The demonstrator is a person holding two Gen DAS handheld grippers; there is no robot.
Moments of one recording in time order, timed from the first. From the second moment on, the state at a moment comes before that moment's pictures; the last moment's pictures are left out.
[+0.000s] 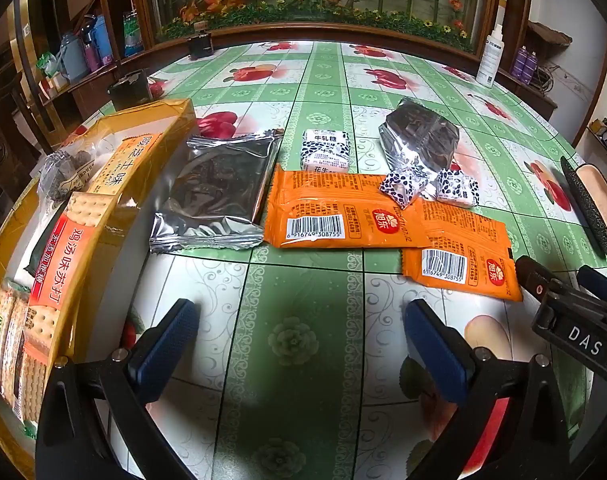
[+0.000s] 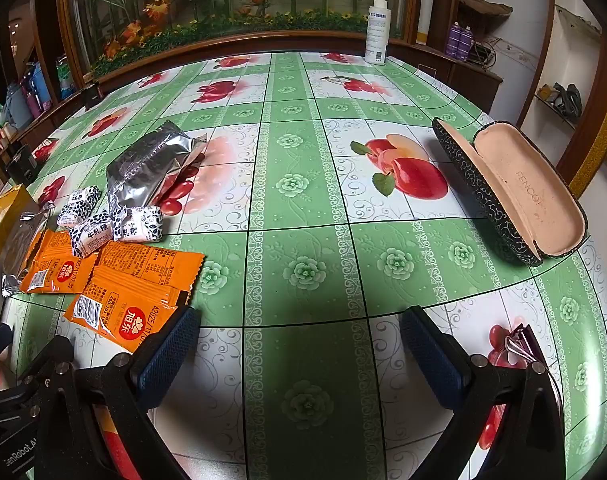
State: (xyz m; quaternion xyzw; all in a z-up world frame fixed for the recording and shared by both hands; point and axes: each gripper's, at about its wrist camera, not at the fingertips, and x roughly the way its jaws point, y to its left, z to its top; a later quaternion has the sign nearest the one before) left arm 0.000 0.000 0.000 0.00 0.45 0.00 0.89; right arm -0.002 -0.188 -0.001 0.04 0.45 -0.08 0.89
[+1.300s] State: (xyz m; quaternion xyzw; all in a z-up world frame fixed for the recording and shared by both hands) left arm 0.000 -0.001 0.000 0.00 0.45 -0.01 0.89; right arm -0.001 -0.187 -0.001 0.04 0.45 -0.08 0.89
